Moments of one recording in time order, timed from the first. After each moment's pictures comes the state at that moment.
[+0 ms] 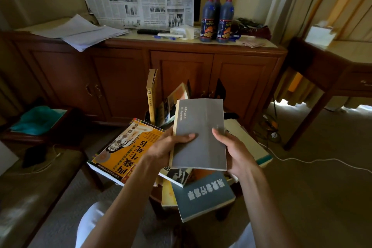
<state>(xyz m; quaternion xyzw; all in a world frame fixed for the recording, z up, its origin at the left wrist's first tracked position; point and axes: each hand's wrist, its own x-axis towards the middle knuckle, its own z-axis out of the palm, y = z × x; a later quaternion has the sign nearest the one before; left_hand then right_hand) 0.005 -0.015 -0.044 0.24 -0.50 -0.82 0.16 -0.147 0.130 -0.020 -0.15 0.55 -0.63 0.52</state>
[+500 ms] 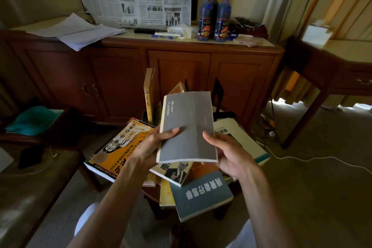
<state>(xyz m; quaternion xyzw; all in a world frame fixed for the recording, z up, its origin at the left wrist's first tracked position) 0.028 -0.020 -0.035 0.22 -0.45 -0.84 0.19 -0.136 0.135 -0.008 -0.20 0.49 -0.63 0.57</state>
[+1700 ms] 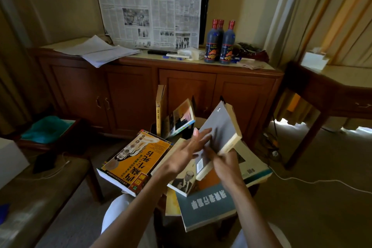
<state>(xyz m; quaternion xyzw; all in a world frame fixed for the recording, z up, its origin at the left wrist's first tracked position) 0.011 0.026 -0.012 0.16 -0.74 -0.63 0.19 -0.094 0.130 -0.019 -0.31 0.66 -0.63 0.27</state>
